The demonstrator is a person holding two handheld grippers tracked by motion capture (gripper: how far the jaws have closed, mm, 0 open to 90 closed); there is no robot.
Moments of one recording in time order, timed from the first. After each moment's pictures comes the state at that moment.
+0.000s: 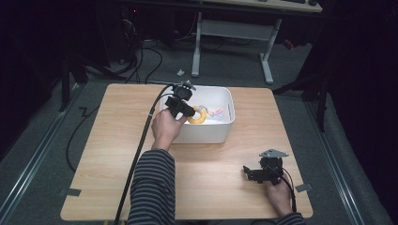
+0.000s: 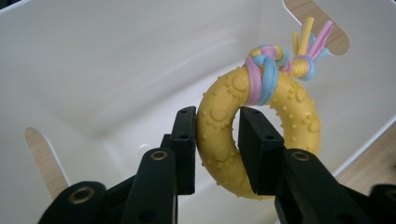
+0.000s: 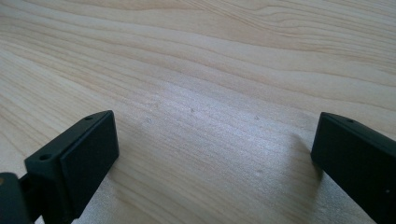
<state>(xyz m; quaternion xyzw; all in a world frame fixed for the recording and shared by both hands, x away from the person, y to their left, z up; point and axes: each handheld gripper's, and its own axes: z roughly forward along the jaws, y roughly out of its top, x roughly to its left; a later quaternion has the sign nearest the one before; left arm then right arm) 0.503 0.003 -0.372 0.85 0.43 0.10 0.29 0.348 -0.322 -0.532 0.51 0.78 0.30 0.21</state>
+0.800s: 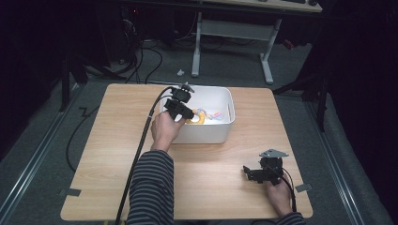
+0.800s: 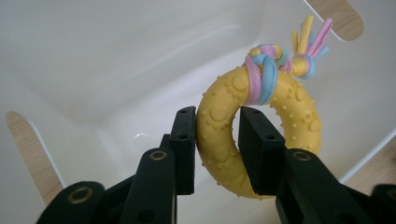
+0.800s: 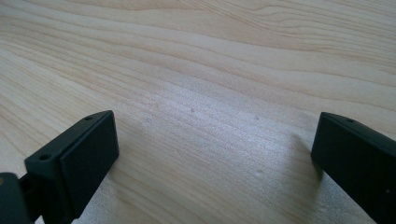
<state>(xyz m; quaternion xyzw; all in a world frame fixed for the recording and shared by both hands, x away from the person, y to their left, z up) 0.506 0.007 -0.382 0.85 0.44 0.08 0.28 0.348 -0.322 -0.532 0.51 0.78 0.30 0.21</state>
